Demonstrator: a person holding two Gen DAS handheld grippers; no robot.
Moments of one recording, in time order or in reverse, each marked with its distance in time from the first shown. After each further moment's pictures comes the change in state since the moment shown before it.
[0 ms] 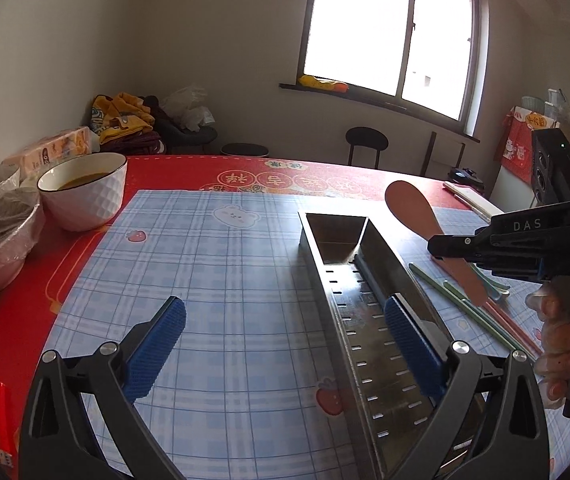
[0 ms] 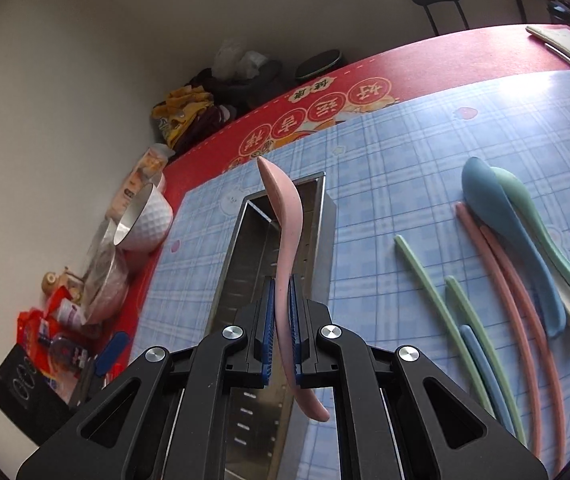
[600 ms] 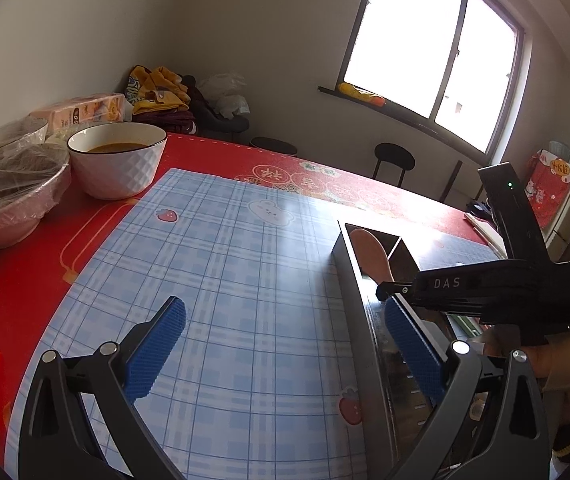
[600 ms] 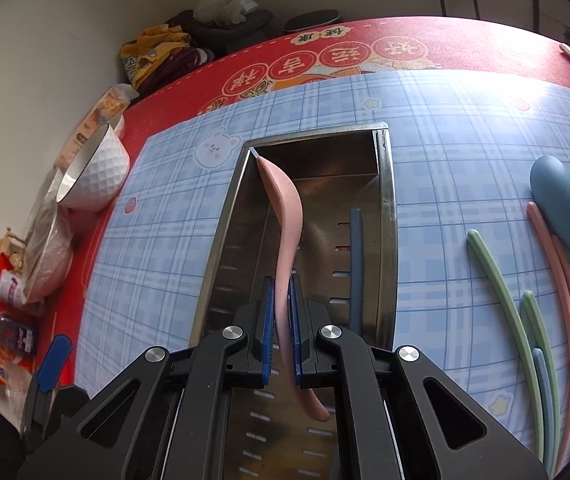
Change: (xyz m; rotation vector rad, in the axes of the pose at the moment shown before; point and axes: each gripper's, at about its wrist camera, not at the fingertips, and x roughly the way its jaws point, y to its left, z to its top) left arm -0.001 0.027 0.000 -0.155 0.009 0.032; right arm 0.076 0.038 -0.001 -0.068 0.157 -0.177
